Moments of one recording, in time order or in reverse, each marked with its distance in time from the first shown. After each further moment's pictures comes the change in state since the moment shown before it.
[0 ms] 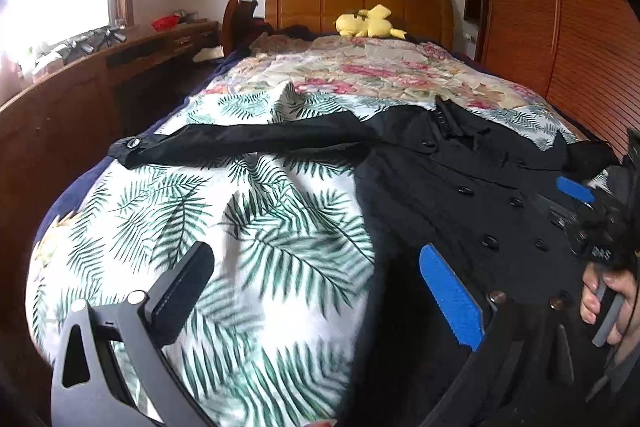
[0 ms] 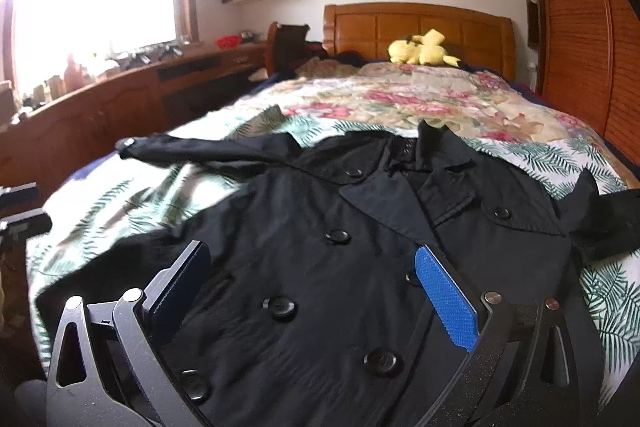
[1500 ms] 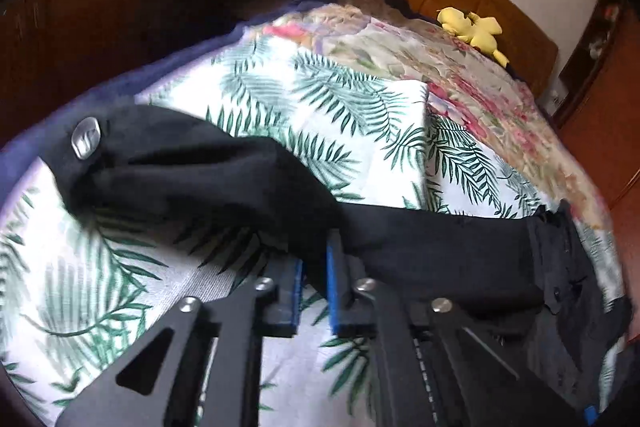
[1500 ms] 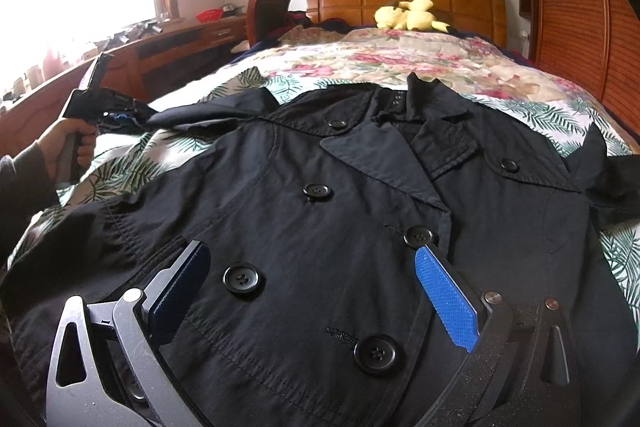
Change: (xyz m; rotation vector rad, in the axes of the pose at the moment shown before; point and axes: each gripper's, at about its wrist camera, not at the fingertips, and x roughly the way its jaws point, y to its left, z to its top) left arm 0.230 0.156 0.113 -0.370 0.138 0.050; right arm 0.038 -0.011 -0.025 0.039 0.101 -0.037
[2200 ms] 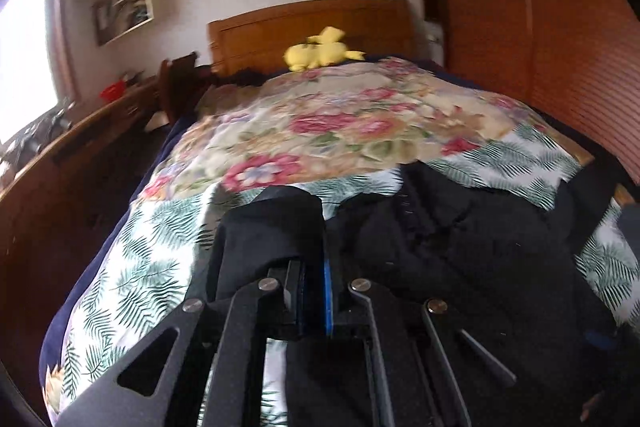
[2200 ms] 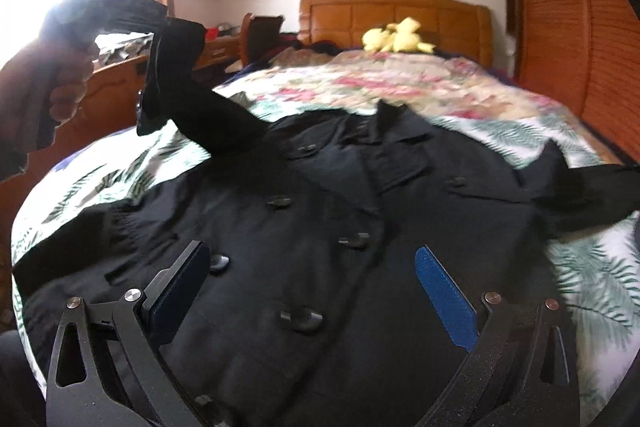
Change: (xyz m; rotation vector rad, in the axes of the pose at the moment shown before) left arm -0.160 -0.279 -0.062 0.582 -0.205 -0.110; right arm -0.059 -0.037 -0.006 -0.008 -0.086 -0.039
